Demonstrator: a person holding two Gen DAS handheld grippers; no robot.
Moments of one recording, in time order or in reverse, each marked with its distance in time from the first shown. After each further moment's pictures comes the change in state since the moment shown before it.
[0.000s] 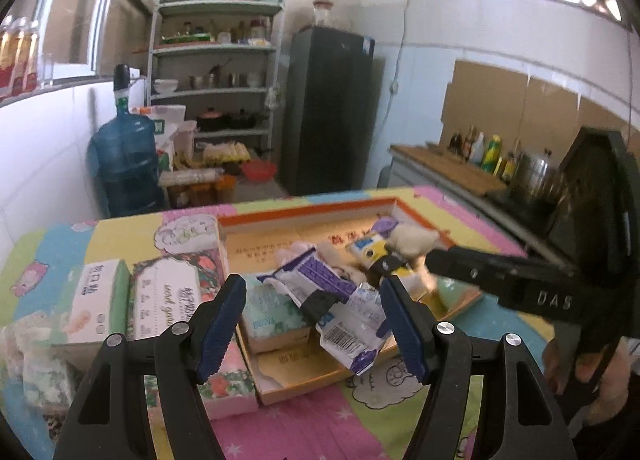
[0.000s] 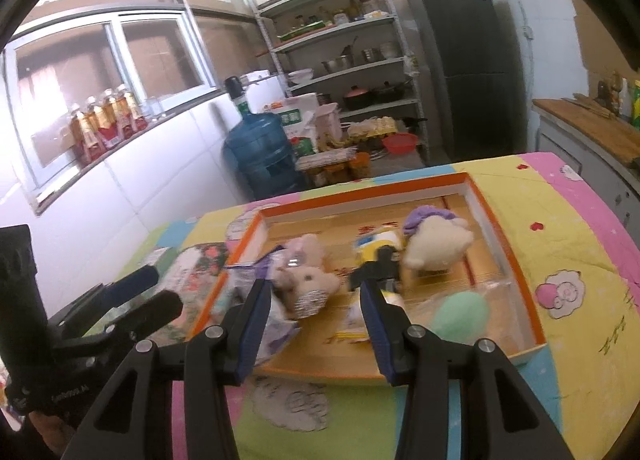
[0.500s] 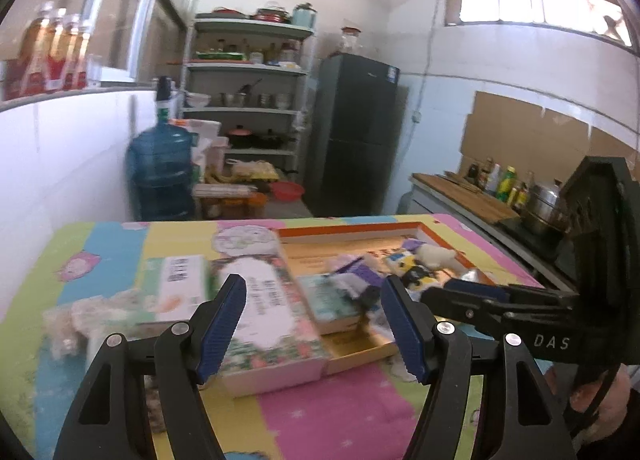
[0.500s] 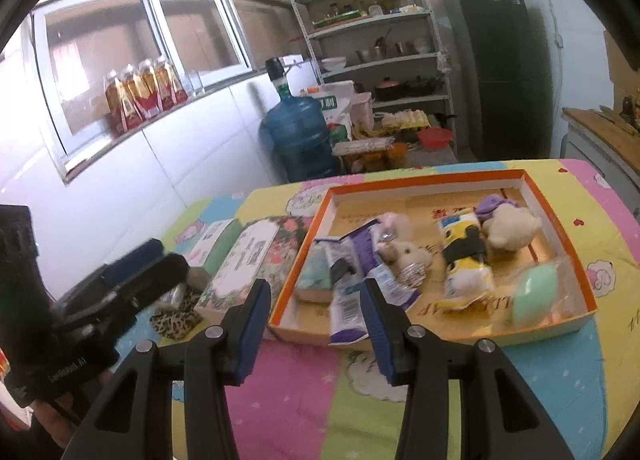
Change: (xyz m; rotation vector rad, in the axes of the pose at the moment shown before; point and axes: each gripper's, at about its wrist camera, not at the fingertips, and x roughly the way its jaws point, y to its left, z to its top) left arm -0.073 0.049 -0.012 -0.062 -0.083 0.071; right arm 0.000 0.089 -0.018 -0.072 0.055 0.036
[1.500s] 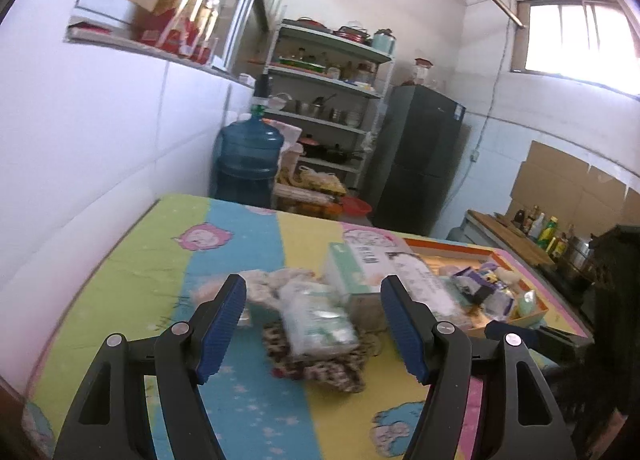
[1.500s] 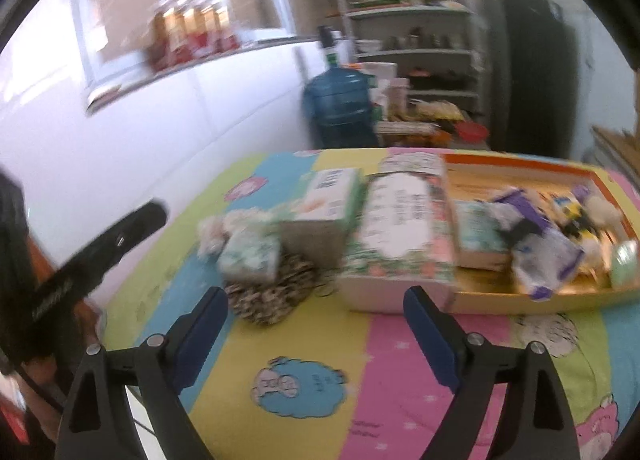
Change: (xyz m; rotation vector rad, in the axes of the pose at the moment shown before) left arm -0.078 0.164 -0.031 -0.179 -0.057 0.142; right arm 0.052 0.153 -0.039 -0.122 0.062 0.004
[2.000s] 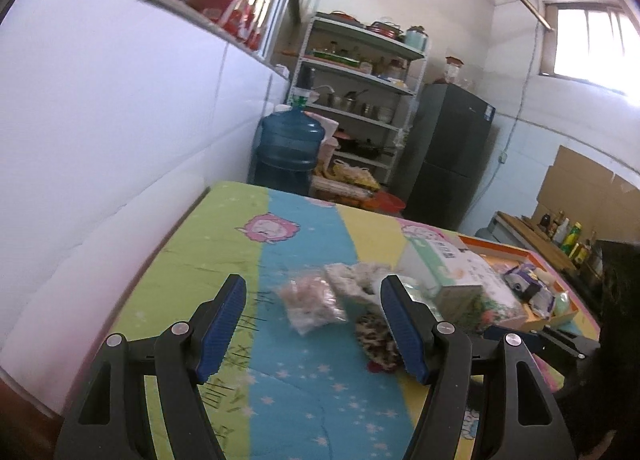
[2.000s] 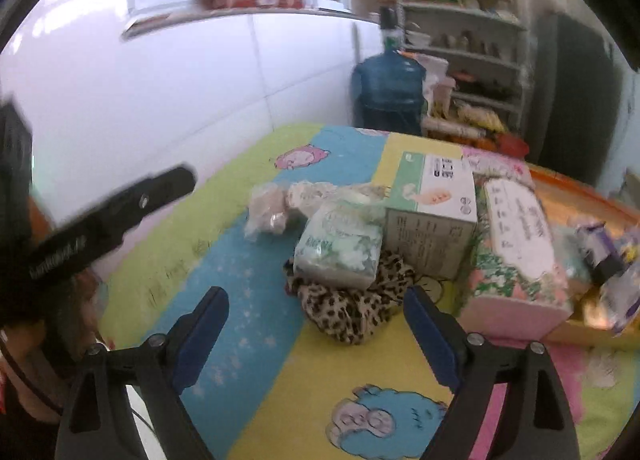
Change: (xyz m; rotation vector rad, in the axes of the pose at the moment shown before) left arm 0.001 0.072 -0.005 -0.044 0.021 0.085; right arm 0.058 0.070 0.003 -0.108 0.071 0.049
